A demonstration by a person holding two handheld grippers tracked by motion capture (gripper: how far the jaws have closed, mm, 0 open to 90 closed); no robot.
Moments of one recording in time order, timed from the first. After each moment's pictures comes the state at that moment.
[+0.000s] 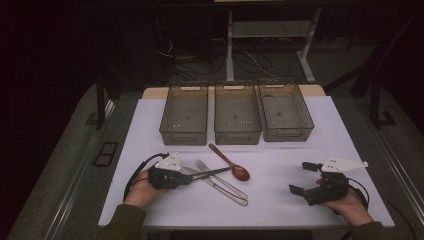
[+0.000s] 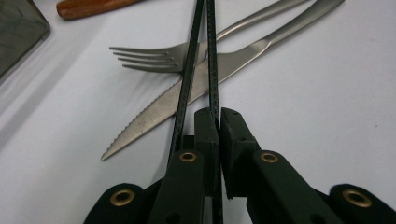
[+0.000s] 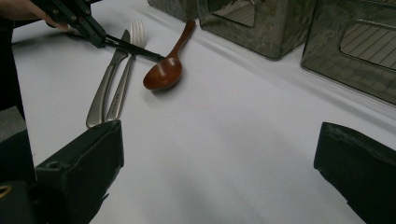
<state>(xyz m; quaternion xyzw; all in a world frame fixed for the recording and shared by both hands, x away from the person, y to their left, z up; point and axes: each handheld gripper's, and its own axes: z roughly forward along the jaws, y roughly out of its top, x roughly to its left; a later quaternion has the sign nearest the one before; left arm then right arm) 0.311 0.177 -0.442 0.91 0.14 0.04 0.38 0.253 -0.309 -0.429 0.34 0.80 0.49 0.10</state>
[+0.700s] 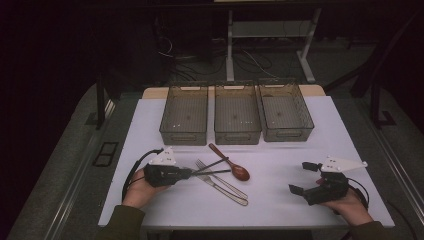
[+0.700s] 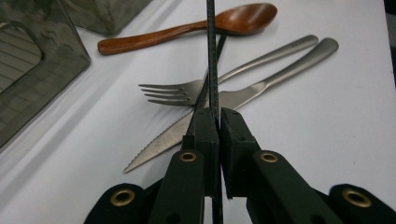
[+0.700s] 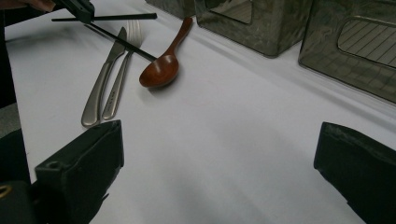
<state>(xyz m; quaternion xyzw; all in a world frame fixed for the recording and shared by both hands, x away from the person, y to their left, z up) 0.304 0.178 -0.418 0.89 0.19 0.06 0.41 0.255 -0.310 -0.431 0.34 0.80 0.48 0.10</state>
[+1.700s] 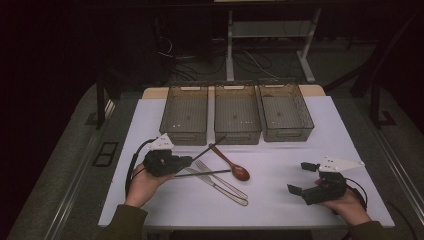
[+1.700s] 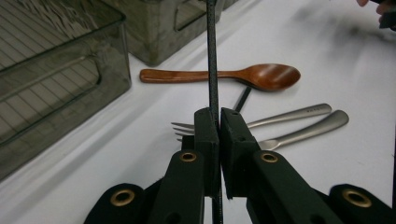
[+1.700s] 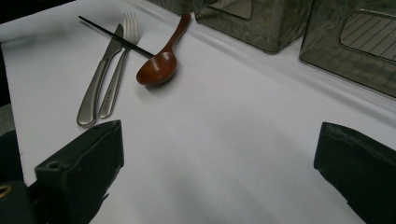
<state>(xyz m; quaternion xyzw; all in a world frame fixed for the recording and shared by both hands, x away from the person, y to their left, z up) 0.315 0.173 -0.391 0.84 0.29 0.06 0.44 0.257 -0.307 -0.434 0.34 0.80 0.48 0.10</state>
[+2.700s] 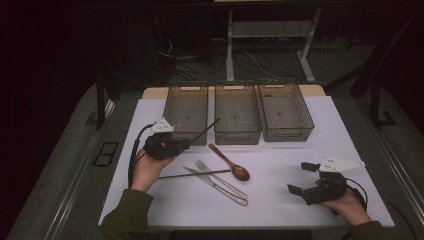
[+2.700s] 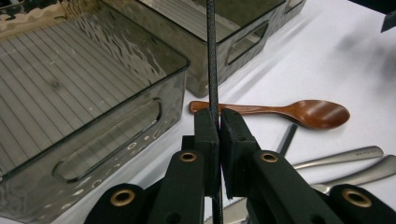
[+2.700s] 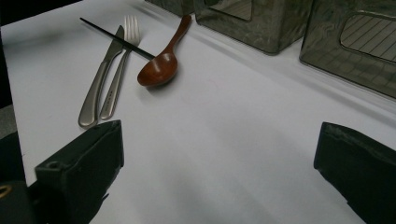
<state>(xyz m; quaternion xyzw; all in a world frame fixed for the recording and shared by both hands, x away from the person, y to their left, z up) 0.352 0.172 -0.378 0.83 0.33 0.10 0.44 0.256 -0.307 -0.434 0.34 0.80 0.48 0.10</state>
